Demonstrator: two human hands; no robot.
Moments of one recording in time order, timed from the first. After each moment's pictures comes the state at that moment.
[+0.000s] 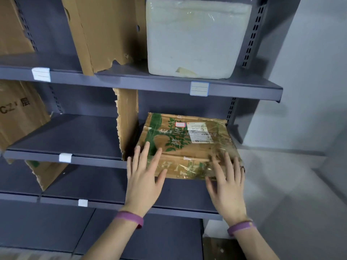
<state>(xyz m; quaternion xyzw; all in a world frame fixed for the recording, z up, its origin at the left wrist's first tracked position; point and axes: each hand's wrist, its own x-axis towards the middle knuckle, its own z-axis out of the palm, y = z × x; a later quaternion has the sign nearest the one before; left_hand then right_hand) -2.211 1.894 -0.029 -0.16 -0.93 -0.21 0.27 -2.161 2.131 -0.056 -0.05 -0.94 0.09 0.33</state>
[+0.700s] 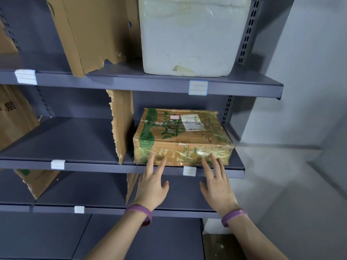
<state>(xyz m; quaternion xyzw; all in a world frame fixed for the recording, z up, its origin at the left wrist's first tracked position) -2.242 1.908 -0.062 -0.17 -0.95 -0.25 0.08 -2.190 2.121 -0.065 -0.05 -0.99 0.08 0.12</state>
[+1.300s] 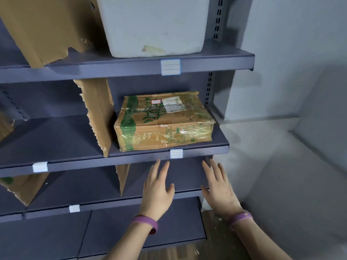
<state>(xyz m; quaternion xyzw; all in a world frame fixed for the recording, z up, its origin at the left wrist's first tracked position) -2.186 1.937 -0.085 -0.22 -0.92 -0.32 0.03 -2.120 2.133 -0.100 -0.11 -0.98 0.15 0.07</state>
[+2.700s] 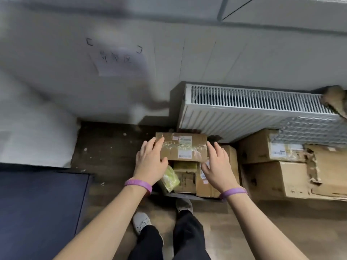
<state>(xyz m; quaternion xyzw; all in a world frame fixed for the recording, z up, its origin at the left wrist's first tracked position) -1.793 2.148 -0.302 -0.70 -0.63 -0.01 -0.33 -1.583 2.087 -0.310 -0.75 -0.61 0.24 0.03</state>
